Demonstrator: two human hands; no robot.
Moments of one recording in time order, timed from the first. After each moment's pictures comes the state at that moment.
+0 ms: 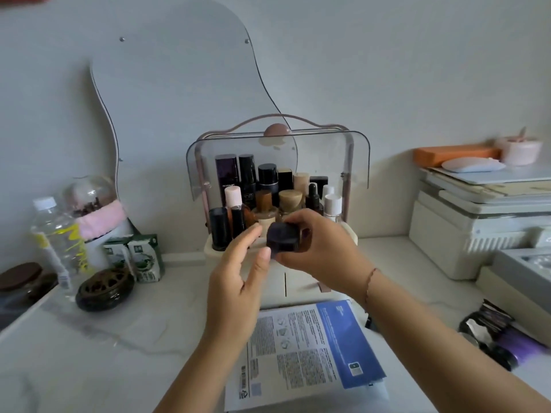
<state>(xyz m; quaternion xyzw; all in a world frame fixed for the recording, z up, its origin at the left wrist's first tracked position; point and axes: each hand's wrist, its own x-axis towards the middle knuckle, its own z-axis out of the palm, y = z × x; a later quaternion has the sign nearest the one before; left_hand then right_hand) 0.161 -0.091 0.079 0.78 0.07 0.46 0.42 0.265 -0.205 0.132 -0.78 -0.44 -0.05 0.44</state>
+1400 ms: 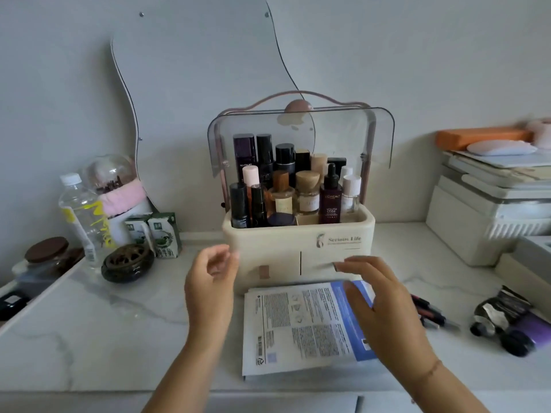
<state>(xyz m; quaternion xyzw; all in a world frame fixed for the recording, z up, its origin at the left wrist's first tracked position) 0.140 -0.046 0.033 0.68 0.27 0.49 0.48 0.224 -0.260 0.053 -0.80 -0.36 -0.14 0.46</state>
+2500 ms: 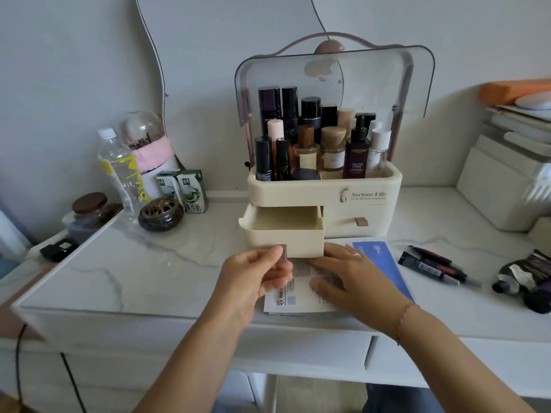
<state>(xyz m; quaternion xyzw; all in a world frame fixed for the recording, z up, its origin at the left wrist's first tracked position) 0.093 -0.091 0.036 0.54 0.28 0.23 0.76 0.213 -0.234 0.021 -0.80 -0.55 -0.03 0.23</state>
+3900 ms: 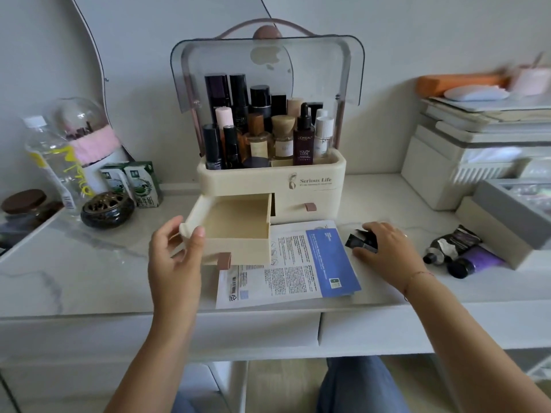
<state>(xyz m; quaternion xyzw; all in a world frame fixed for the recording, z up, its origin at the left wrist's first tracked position) 0.088 -0.084 0.005 0.63 0.26 0.52 0.51 0.299 -0.320 0.001 -0.94 -0.25 -0.02 0.23</state>
